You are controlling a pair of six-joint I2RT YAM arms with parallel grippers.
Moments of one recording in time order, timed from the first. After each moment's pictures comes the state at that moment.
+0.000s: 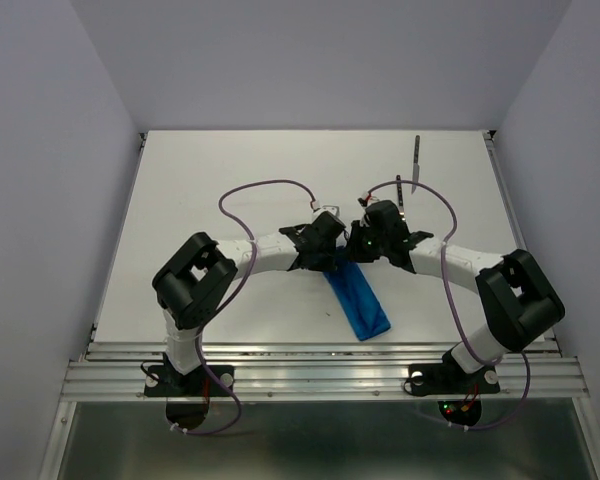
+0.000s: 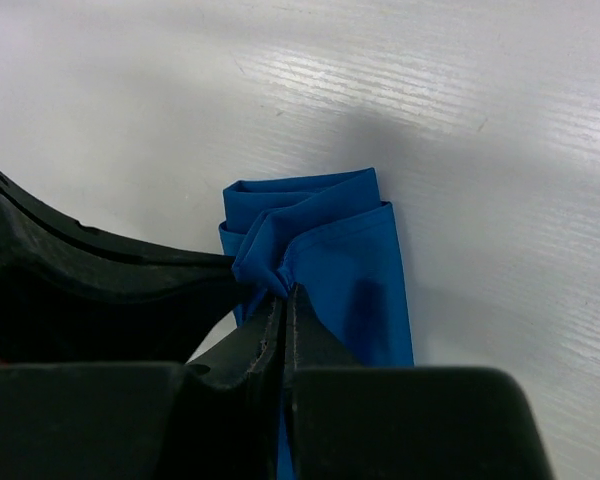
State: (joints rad) left arm -0.88 1.86 1.18 -0.29 -0.16 -0.65; right arm 0.54 1.56 0.83 -0.04 -0.19 0.52
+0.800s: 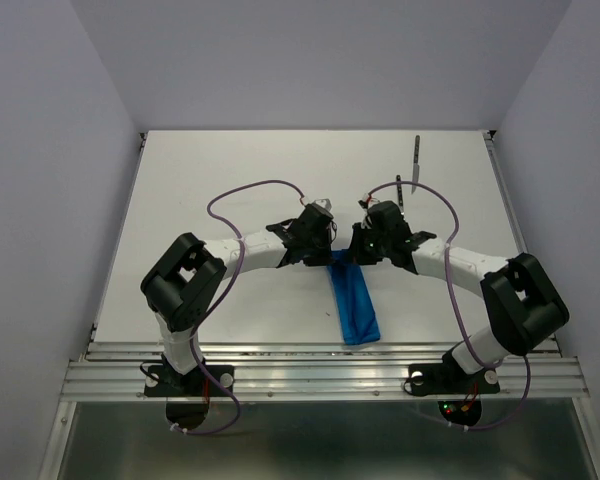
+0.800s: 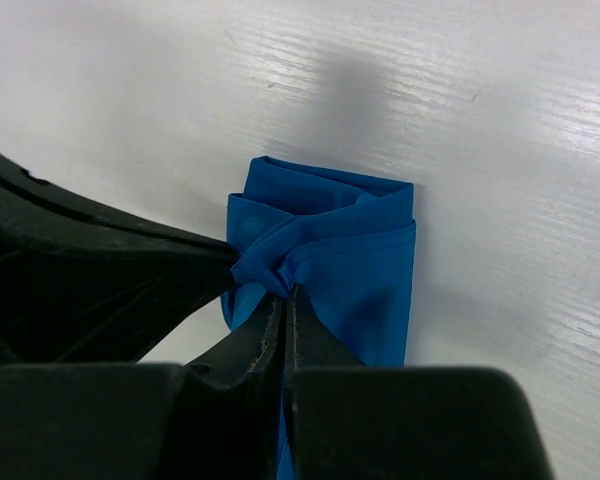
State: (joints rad) left arm -0.82 1.80 1.11 -0.19 0.01 -0.74; right arm 0.54 1.51 0.82 -0.10 -0.20 0.49
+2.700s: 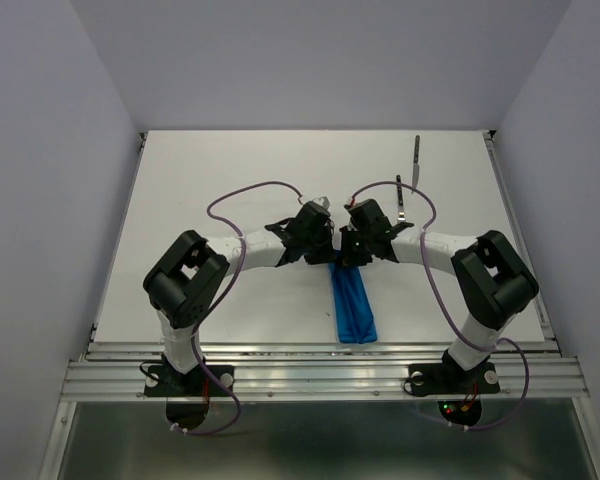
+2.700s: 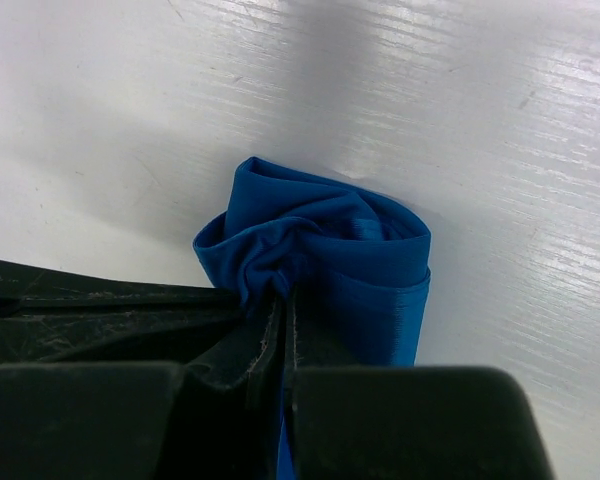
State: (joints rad) left arm -0.80 1.82 1.10 -0.11 0.07 -0.80; right arm 0.58 1.72 0.95 -0.19 -0.13 0.49
